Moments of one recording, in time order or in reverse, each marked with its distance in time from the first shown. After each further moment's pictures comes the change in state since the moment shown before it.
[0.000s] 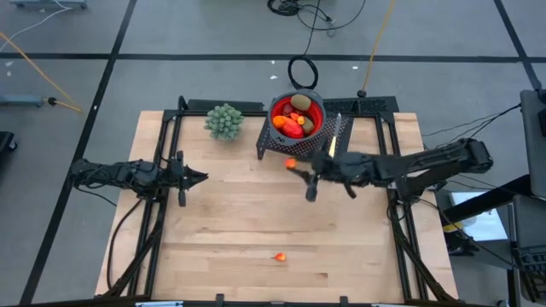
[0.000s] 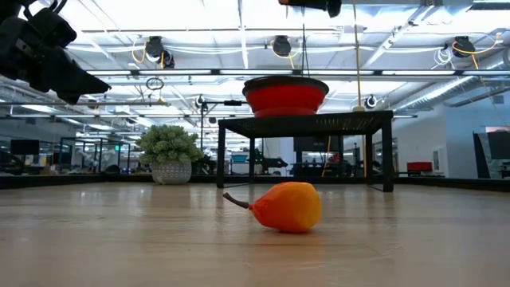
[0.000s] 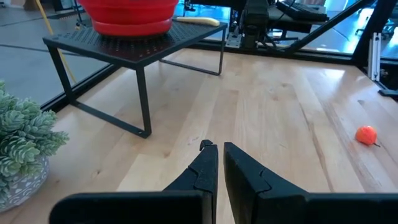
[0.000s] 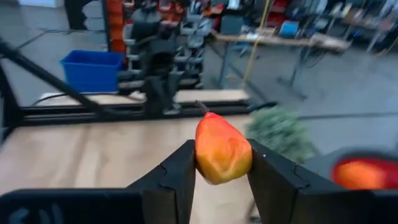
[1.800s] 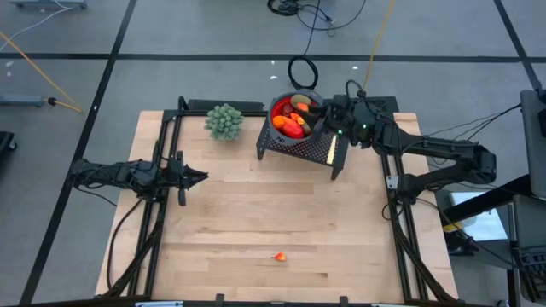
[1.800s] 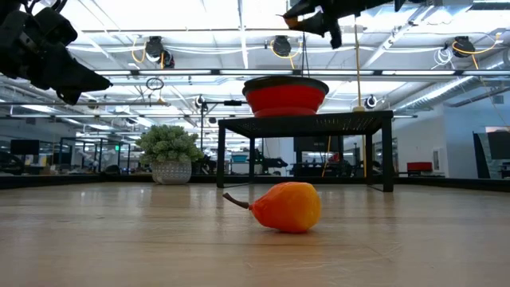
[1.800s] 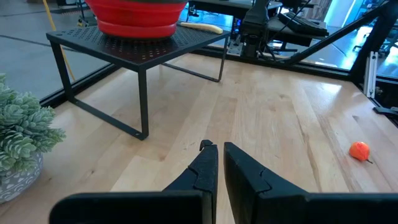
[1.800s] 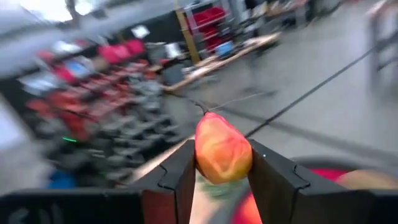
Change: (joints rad) left arm 0.000 0.000 0.000 0.025 -0.007 -0.061; right arm -0.451 -0.059 0.000 0.123 -0.229 0.409
